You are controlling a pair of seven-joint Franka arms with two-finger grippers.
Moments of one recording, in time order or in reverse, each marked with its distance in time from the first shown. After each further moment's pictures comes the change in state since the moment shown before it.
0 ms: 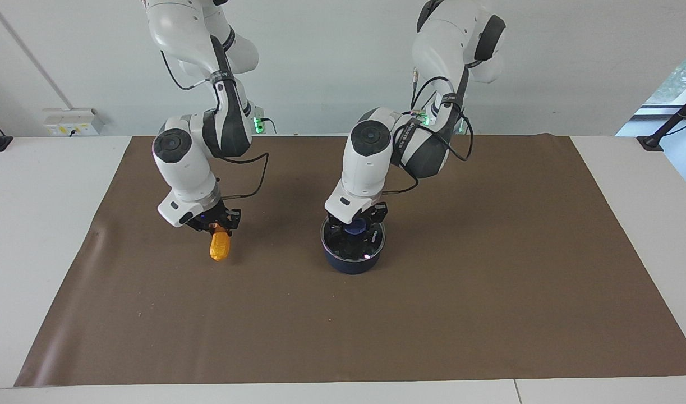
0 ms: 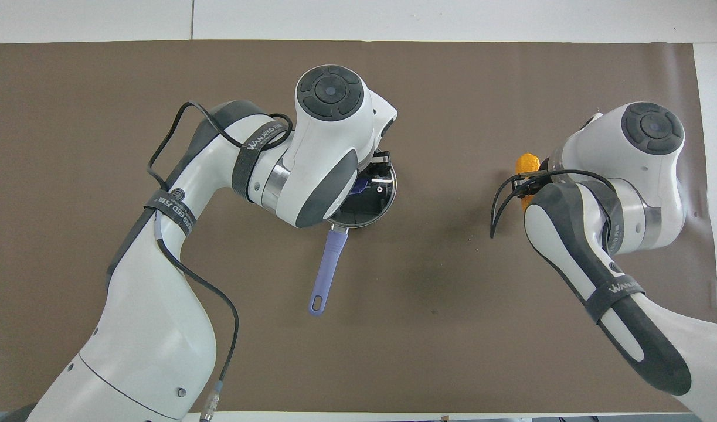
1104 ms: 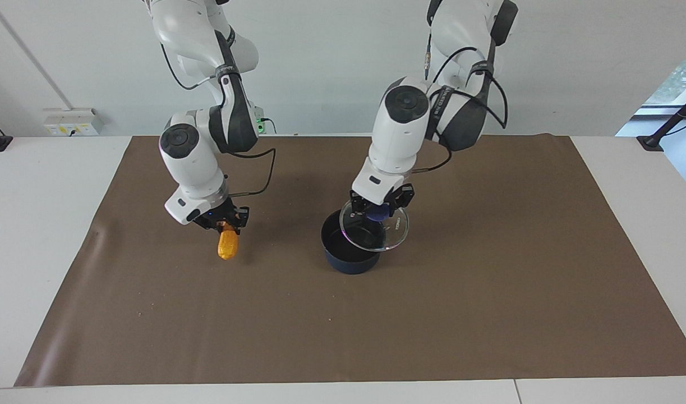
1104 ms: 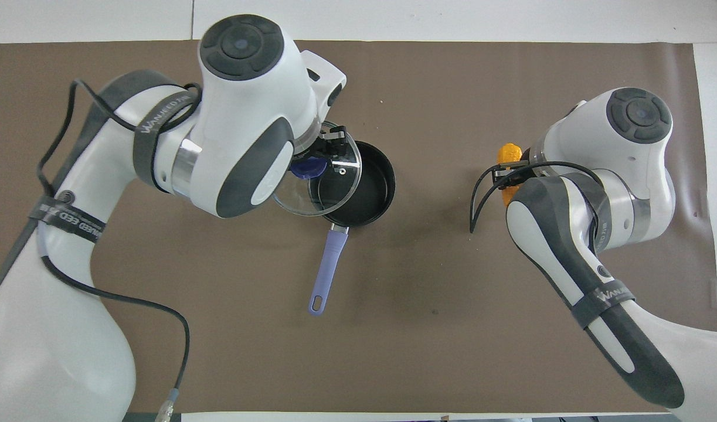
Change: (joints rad) left arm 0.103 -0.150 0.020 0.003 -0.002 -0.144 0.051; right arm 0.063 0.001 0.031 0.118 0.031 -0.075 0.068
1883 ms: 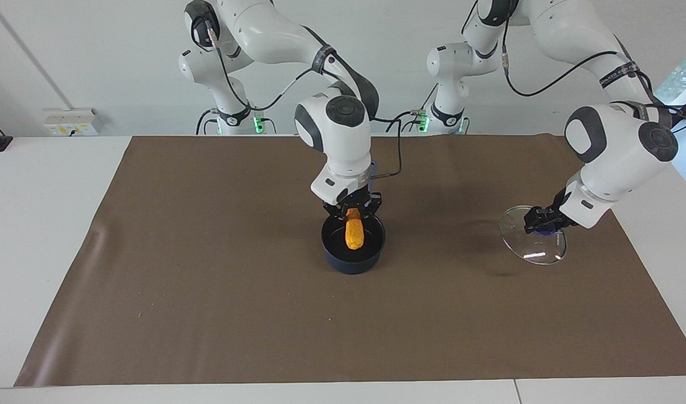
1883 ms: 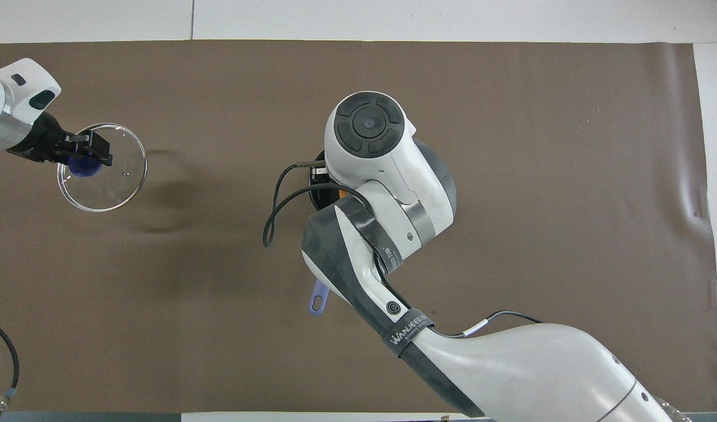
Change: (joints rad) left arm 0.598 -0.140 0.011 -0.391 -0.003 0.182 0.733; right arm 0.390 0.327 0.012 0.486 -0.008 -0.080 0.447
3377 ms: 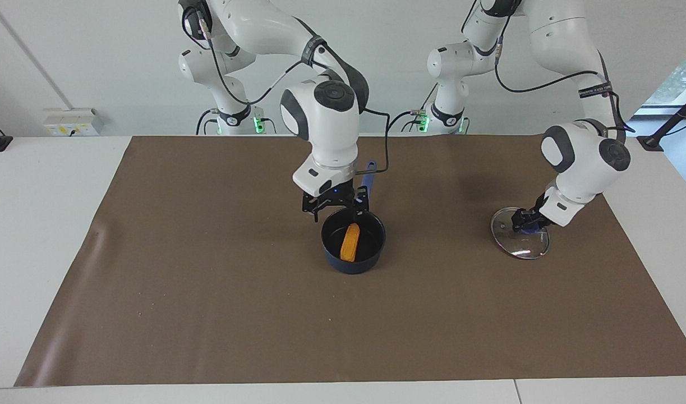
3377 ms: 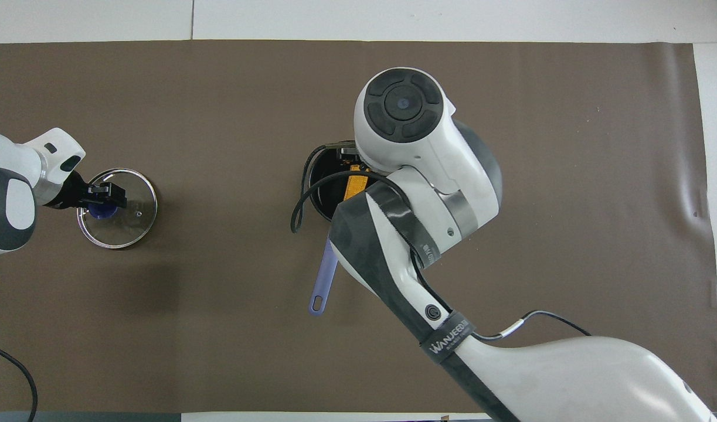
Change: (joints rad) left arm 0.043 -0.052 -0.001 -0.328 0.000 0.277 0.018; right arm -0.070 -0.116 -0.025 0.016 -0.090 -0.125 -0.024
